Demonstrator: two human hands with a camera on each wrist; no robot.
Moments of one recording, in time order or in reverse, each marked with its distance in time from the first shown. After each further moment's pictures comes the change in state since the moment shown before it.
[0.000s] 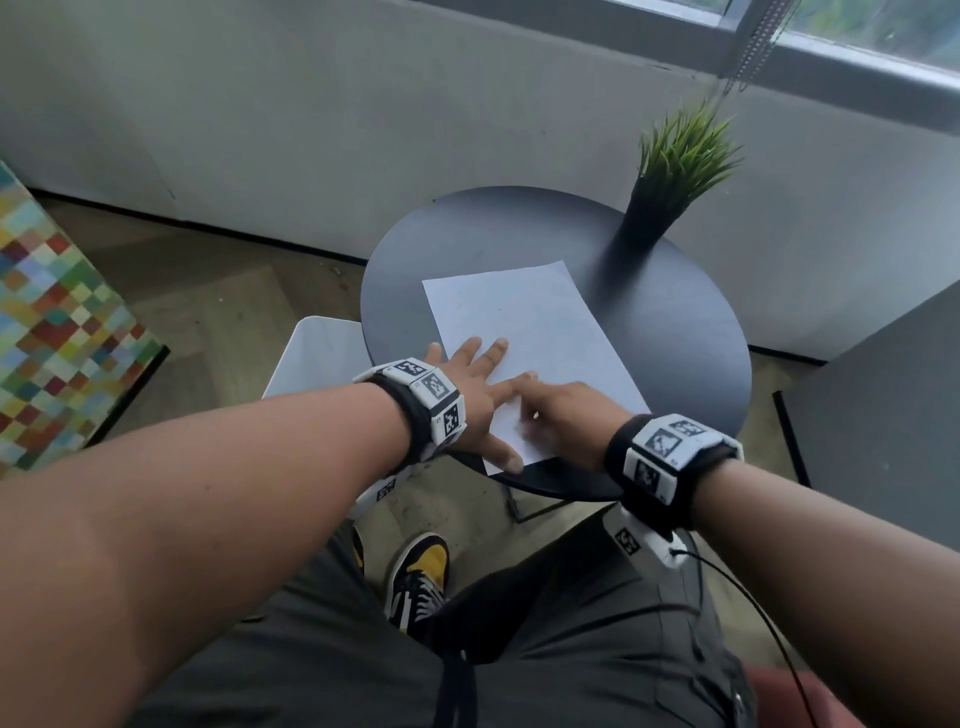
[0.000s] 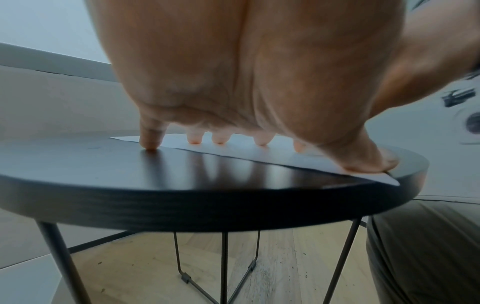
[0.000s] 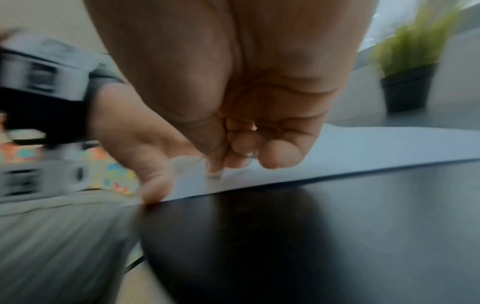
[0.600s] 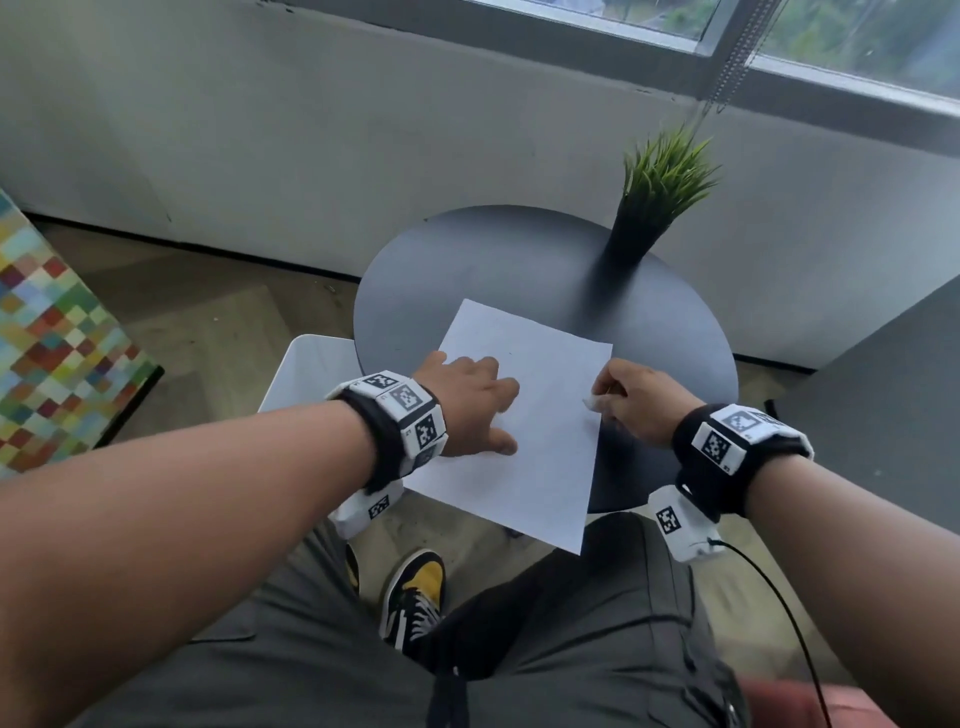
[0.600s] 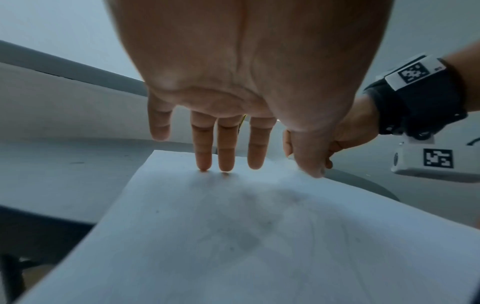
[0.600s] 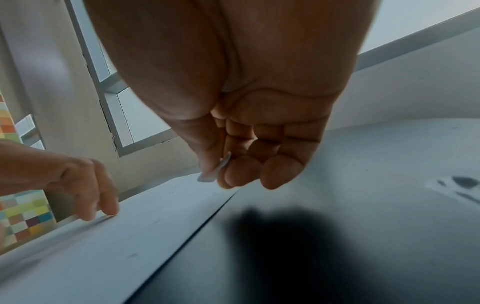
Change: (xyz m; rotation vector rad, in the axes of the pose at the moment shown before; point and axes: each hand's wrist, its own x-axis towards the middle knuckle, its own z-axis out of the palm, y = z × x) left_hand -0.013 0.003 -0.016 -0.025 0.189 0.044; right_hand -0.012 0.080 -0.026 0.340 0.189 0.333
